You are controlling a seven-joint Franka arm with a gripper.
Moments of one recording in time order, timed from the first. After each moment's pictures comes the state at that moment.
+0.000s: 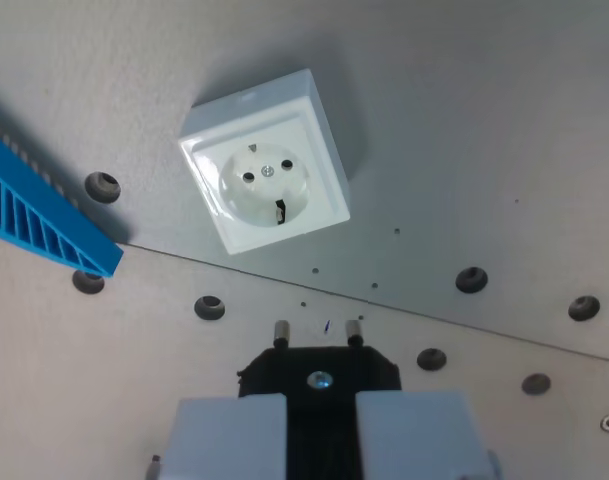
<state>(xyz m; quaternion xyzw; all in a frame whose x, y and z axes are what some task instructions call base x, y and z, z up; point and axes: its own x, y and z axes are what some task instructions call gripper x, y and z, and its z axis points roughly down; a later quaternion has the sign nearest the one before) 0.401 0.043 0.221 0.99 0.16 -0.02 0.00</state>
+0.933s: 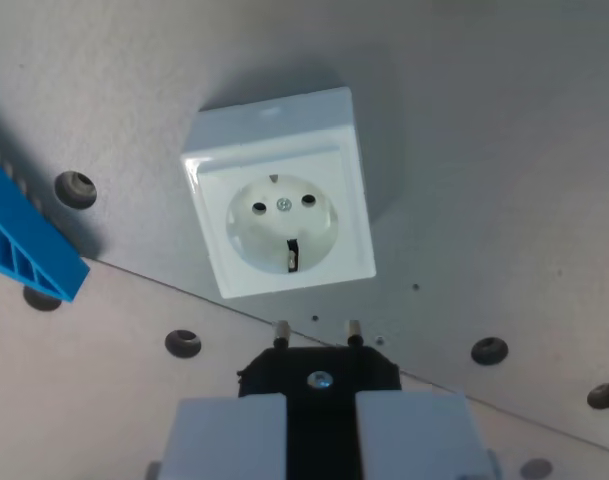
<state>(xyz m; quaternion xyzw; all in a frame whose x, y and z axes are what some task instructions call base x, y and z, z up) 0.394 0.051 0.167 0.97 0.23 -0.02 0.00</state>
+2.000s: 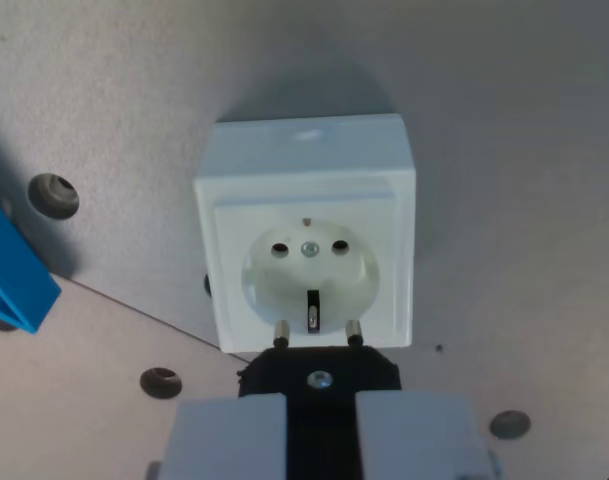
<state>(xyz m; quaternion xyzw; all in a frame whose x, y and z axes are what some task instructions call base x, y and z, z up) 0.386 0.058 0.126 0.96 0.29 -0.02 0.00</state>
